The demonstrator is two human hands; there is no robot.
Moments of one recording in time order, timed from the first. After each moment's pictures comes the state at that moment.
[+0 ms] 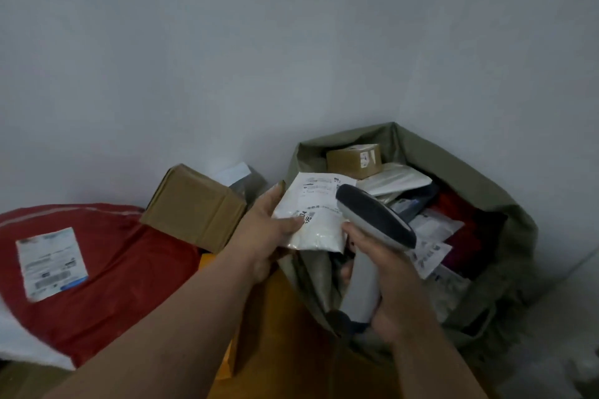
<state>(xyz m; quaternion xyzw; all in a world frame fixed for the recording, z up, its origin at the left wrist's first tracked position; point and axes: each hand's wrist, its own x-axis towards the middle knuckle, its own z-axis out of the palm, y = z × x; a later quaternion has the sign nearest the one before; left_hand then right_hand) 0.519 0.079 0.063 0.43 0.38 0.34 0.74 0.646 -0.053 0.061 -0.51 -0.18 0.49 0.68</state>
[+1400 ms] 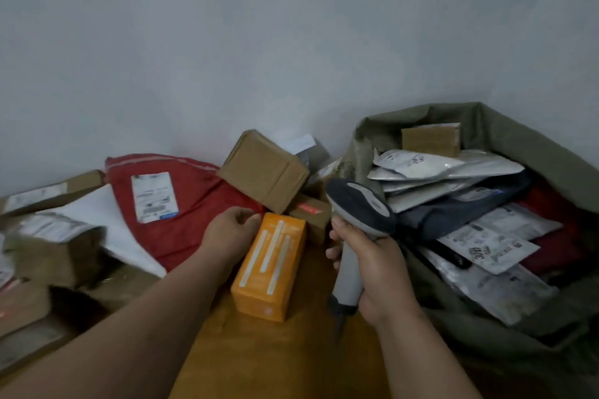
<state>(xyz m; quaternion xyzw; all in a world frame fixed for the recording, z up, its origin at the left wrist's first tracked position) 0.401 0.066 -0.004 0.57 0.68 0.30 0.35 0.590 -0.031 0.023 -0.56 -0.29 0.49 0.60</state>
